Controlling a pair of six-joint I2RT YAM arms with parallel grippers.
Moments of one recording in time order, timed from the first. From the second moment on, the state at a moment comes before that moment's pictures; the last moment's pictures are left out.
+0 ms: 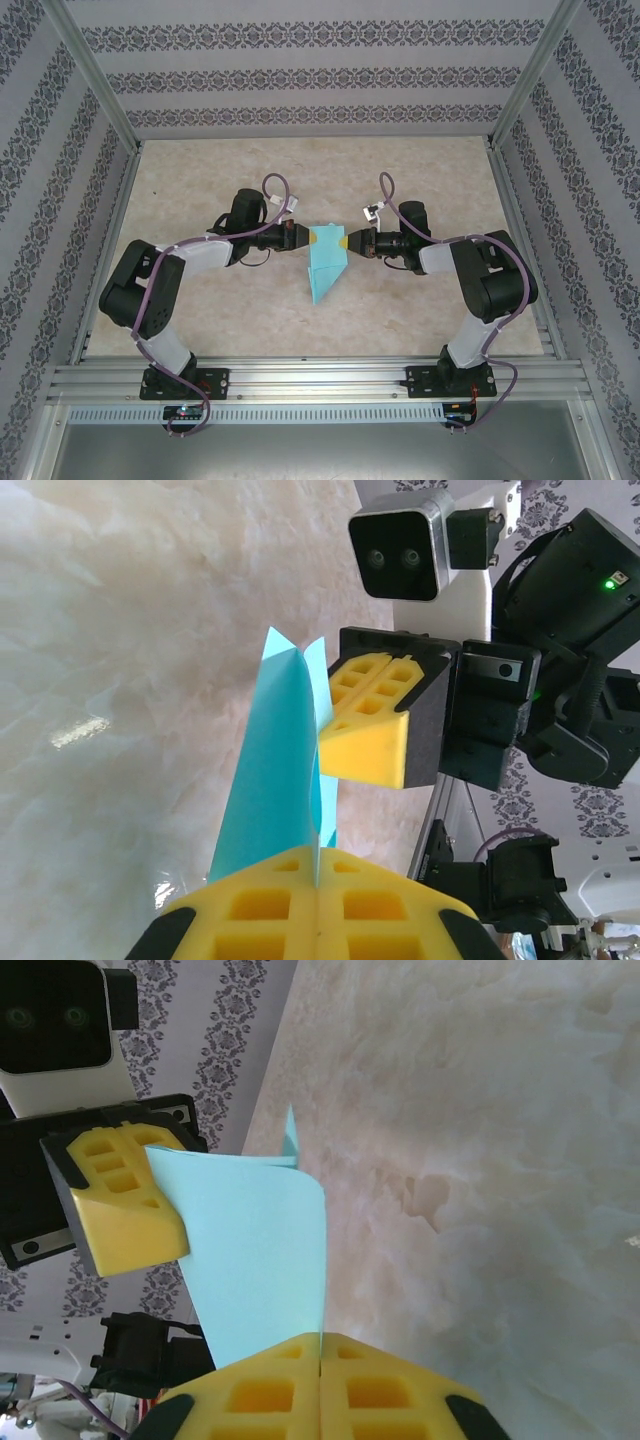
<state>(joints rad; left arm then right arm) -0.42 1.69 0.87 0.24 0.89 -0.65 0.26 1.76 0.67 0.54 -1.06 0.64</state>
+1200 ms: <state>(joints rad) -0.95 1.65 1.04 -0.44 0.17 -0.45 0.27 1.72 0.81 -0.08 -0.83 0.63</state>
